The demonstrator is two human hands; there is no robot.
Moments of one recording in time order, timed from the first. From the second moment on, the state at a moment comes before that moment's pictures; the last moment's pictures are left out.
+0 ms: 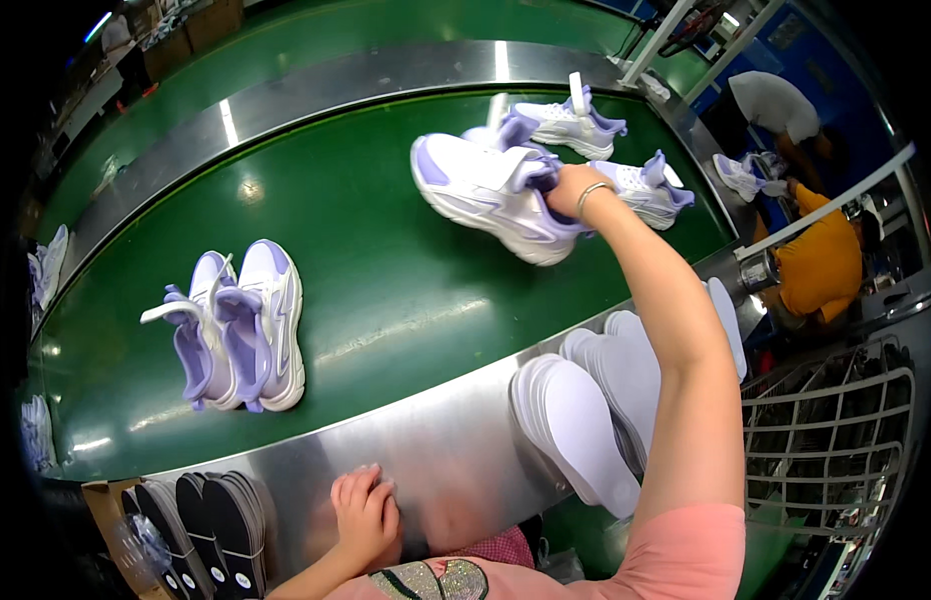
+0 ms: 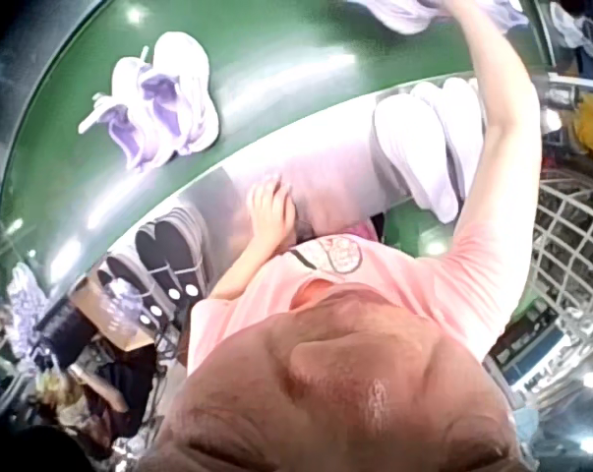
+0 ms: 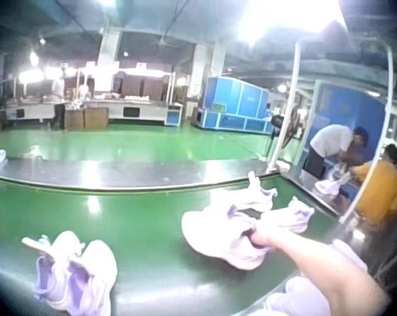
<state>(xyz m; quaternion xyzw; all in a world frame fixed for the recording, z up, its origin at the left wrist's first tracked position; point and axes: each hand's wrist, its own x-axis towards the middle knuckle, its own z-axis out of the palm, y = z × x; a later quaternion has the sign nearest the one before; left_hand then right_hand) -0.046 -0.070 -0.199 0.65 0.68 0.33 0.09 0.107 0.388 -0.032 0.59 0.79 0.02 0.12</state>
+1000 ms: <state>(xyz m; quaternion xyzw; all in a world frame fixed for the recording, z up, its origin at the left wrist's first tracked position) -0.038 -0.069 -0.153 0.50 0.67 0.54 0.09 0.203 0.025 -0.035 0.50 0.85 -0.07 -0.14</state>
